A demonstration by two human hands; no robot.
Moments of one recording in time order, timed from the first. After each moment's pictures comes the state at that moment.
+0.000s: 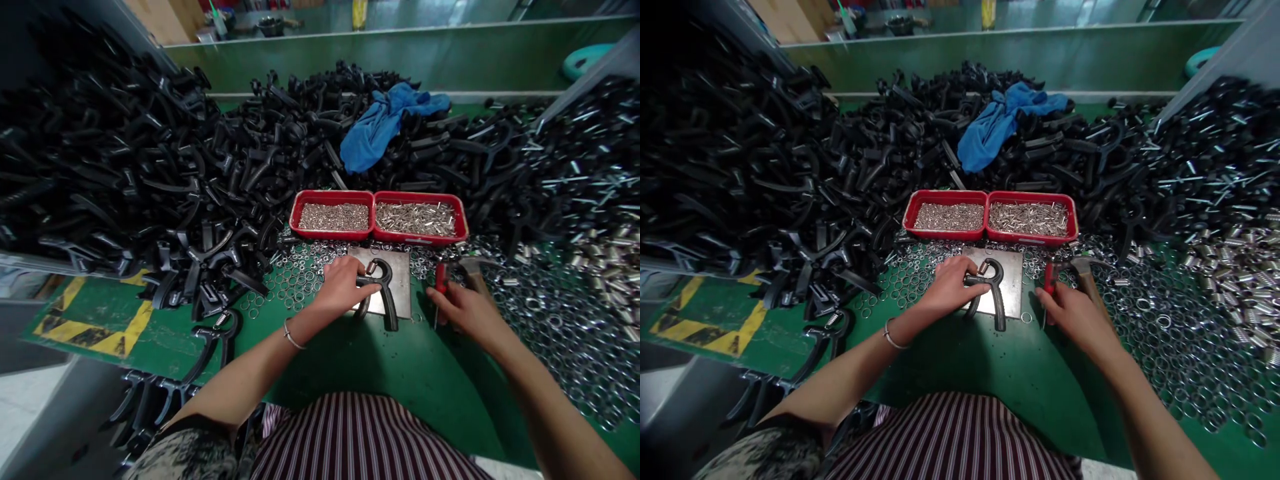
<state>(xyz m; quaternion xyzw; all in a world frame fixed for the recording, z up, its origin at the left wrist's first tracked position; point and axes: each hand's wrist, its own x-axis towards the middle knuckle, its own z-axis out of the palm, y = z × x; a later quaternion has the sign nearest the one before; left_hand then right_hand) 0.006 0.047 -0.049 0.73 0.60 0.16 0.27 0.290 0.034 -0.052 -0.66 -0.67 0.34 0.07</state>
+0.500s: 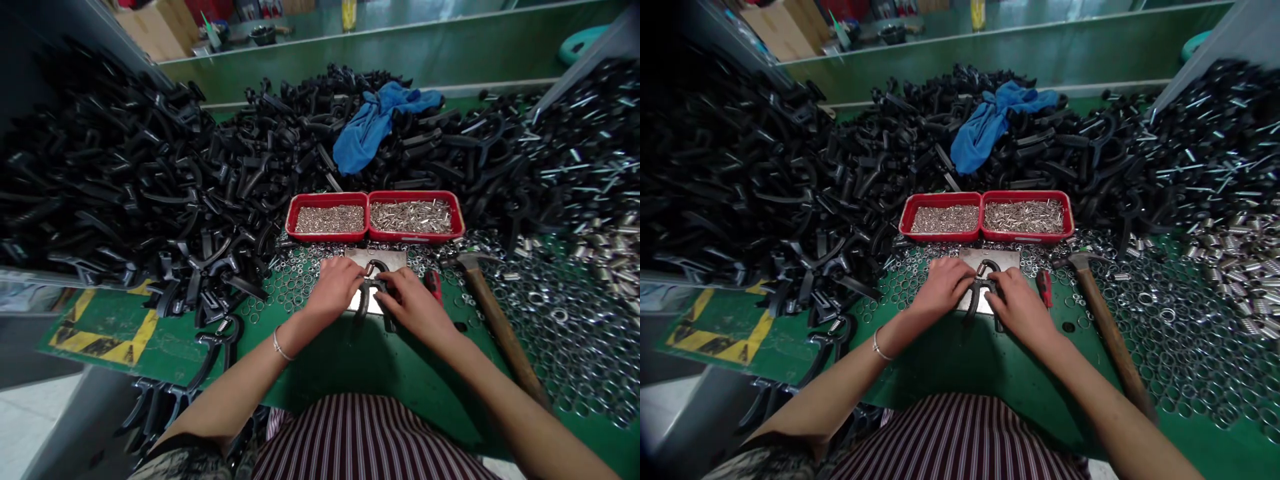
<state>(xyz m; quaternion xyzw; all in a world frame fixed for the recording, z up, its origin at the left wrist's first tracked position) 0.000 0.048 -0.039 0.81 0.54 0.12 0.18 0.205 0.036 -0.050 -0.53 -0.78 0.28 0.18</state>
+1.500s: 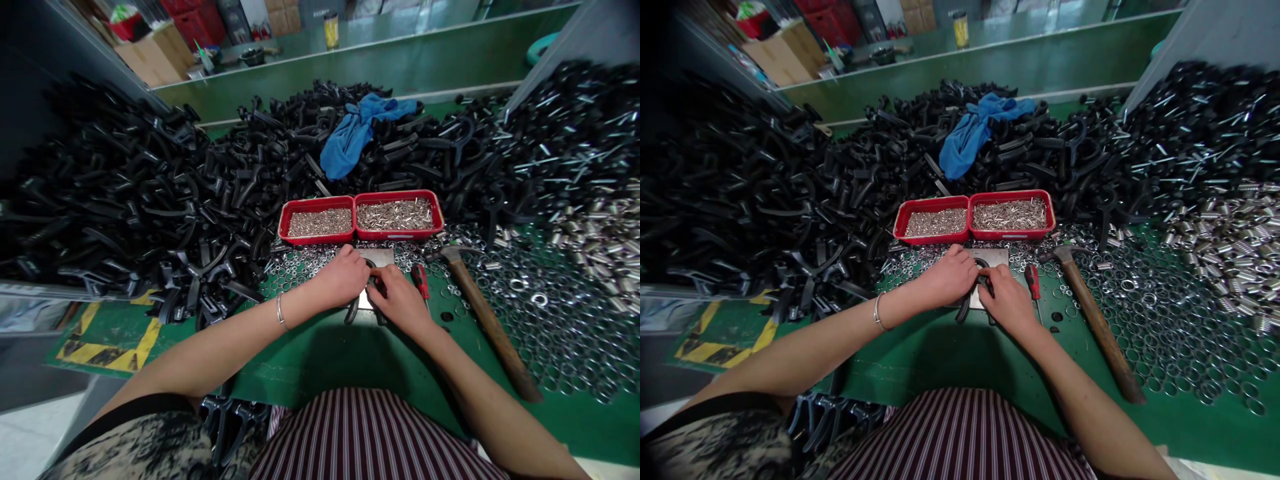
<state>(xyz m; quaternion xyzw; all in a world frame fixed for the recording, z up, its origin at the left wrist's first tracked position) 0.026 0.072 -0.019 0.96 0.28 -0.03 -0.10 0.198 0.026 -0.059 -0.59 -0.77 0.21 0.15</state>
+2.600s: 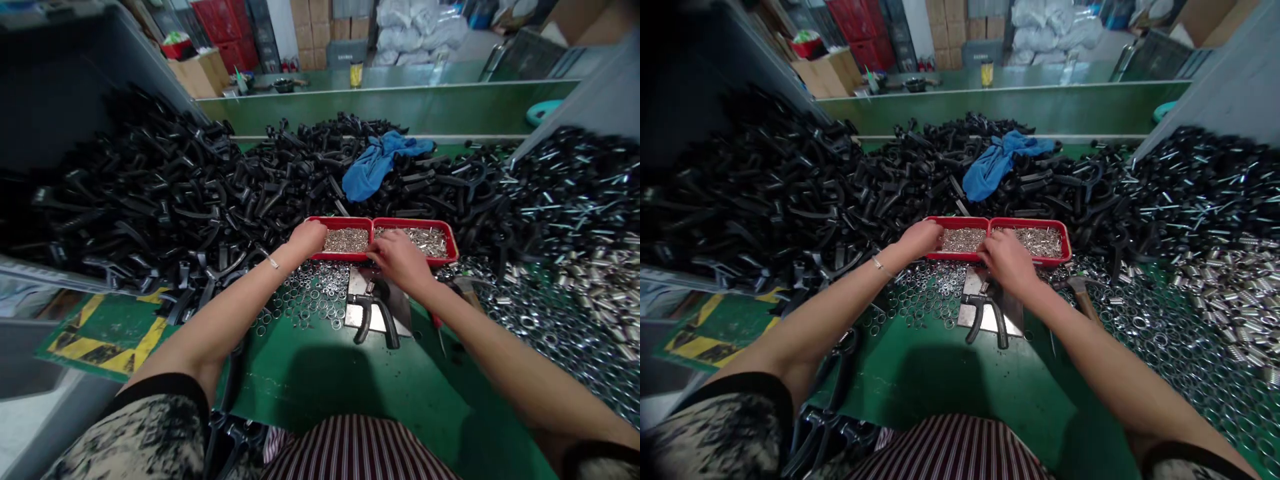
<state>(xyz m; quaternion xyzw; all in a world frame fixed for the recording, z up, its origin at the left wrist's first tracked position) -0.072 0.173 0.006 0.79 0.61 -0.05 0.02 0.170 0.133 0.002 -0.46 -0.87 0.06 0.17</state>
